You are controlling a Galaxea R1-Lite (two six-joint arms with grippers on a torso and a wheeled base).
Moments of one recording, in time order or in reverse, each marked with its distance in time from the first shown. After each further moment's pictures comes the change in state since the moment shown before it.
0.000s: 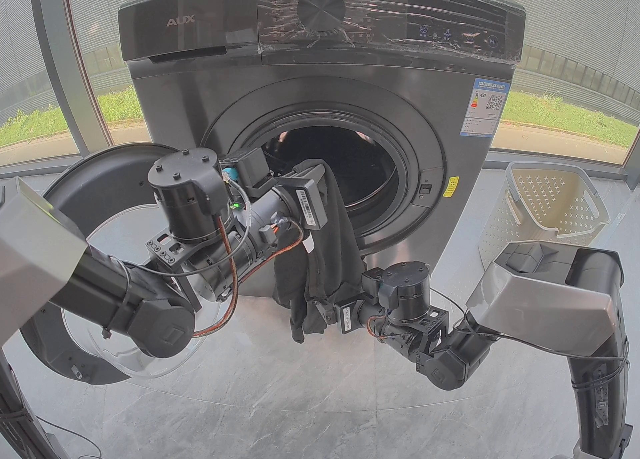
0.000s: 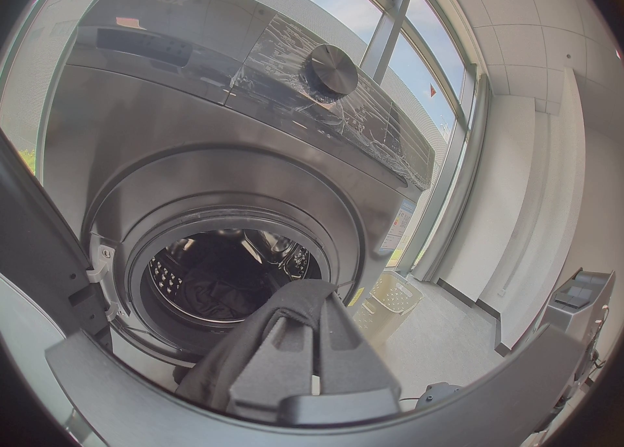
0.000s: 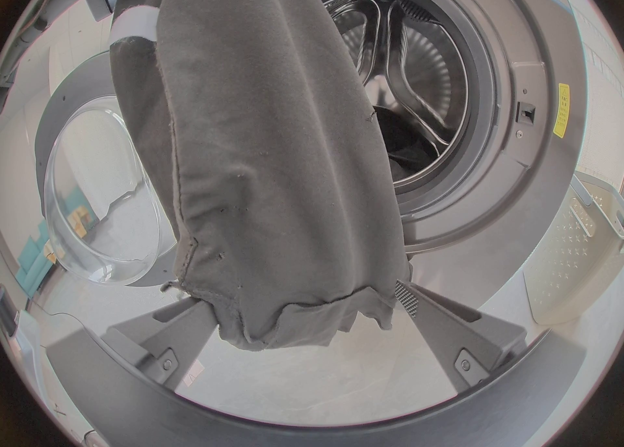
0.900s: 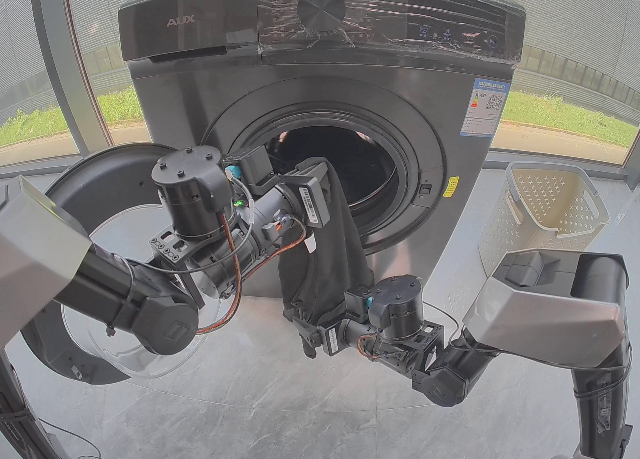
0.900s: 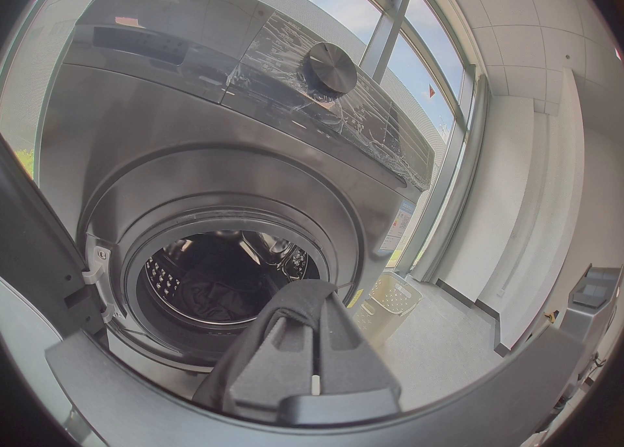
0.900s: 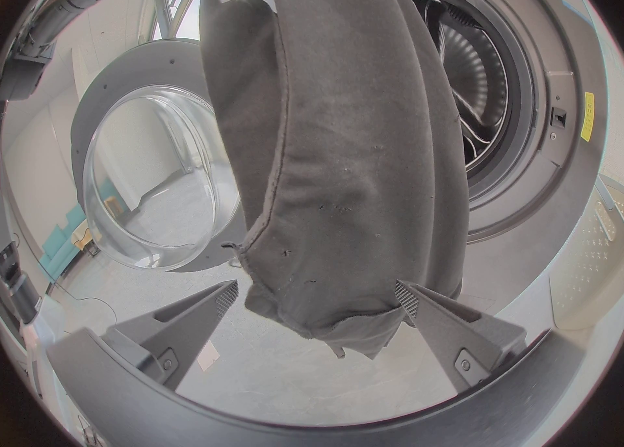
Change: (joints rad) left arm 0.000 0.011 -0.021 0.005 -0.006 0.000; right arm 0.071 -0.031 0.062 -0.016 0.087 -0.004
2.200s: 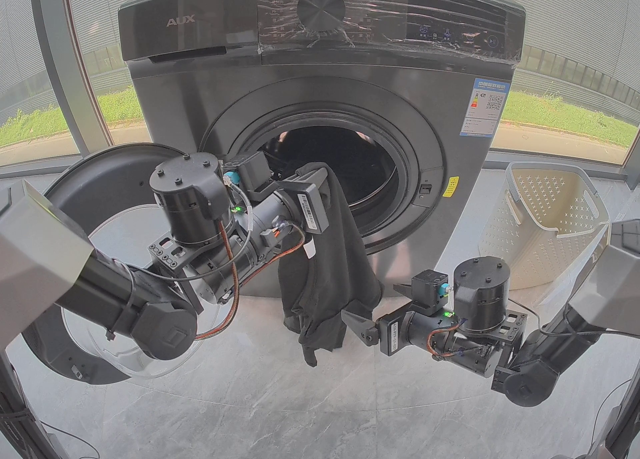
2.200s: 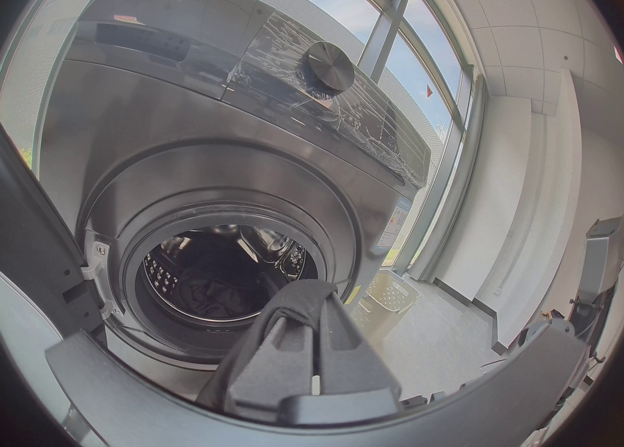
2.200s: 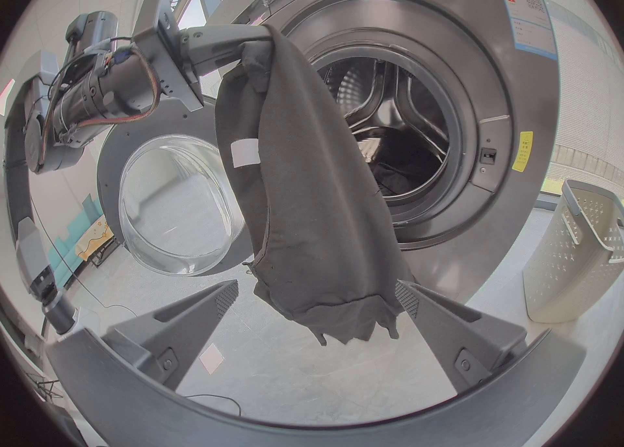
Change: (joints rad) left arm 0.001 0.001 0.030 -0.031 -0.015 -0.001; right arm -0.042 -0.352 0.334 0.020 0.004 0.030
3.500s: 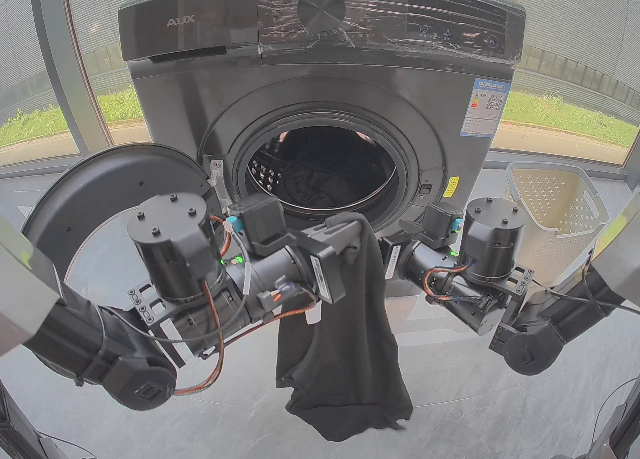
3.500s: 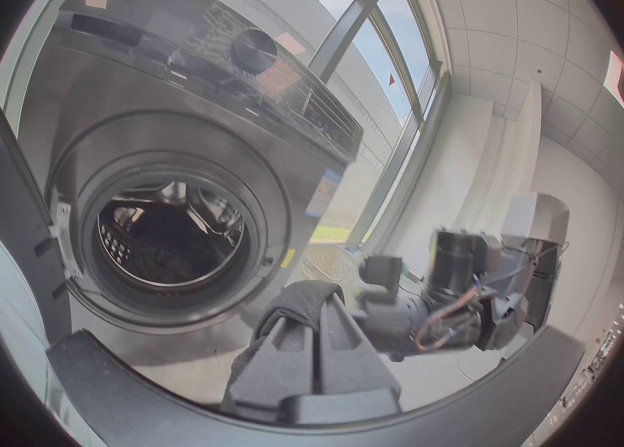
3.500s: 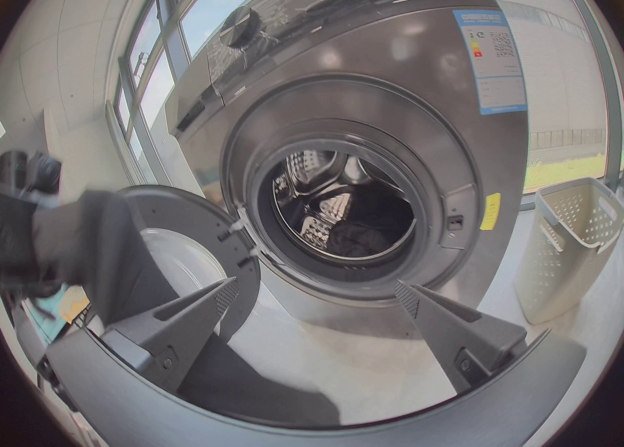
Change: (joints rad) left arm -0.111 -0.111 0.211 -0.037 -0.138 -0.022; right arm -0.018 -0.053 -0.203 0.023 -0.122 0.127
